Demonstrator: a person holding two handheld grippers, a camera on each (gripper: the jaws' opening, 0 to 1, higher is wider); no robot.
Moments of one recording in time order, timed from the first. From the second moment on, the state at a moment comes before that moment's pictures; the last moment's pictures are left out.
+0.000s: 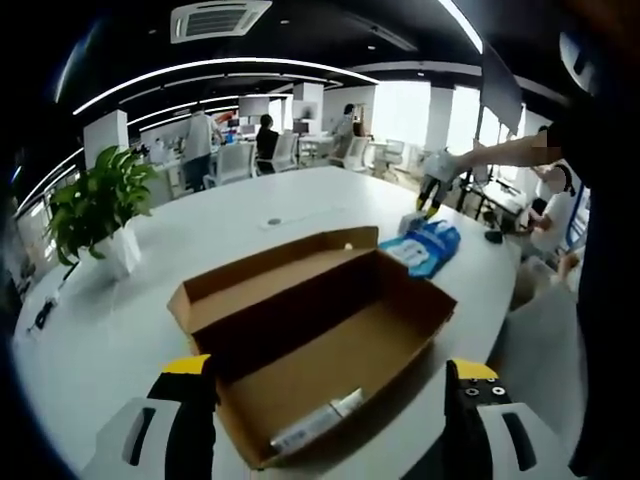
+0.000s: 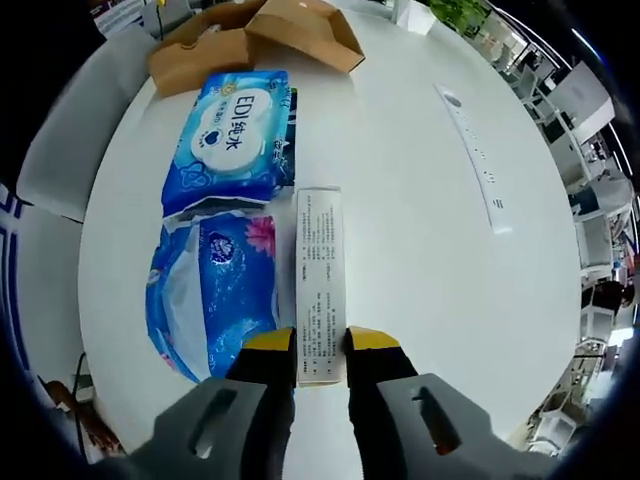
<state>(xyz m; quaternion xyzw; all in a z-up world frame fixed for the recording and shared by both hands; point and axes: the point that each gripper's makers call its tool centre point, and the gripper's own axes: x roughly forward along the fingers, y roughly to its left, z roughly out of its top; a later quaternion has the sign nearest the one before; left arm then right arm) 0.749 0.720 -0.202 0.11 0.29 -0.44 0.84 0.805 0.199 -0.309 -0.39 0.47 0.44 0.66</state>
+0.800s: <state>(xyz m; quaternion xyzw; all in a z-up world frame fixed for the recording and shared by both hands) 0.752 0.730 -0.201 0.13 0.28 -0.44 0.84 0.814 0.189 -0.294 -0.39 0.47 0.39 0.69</state>
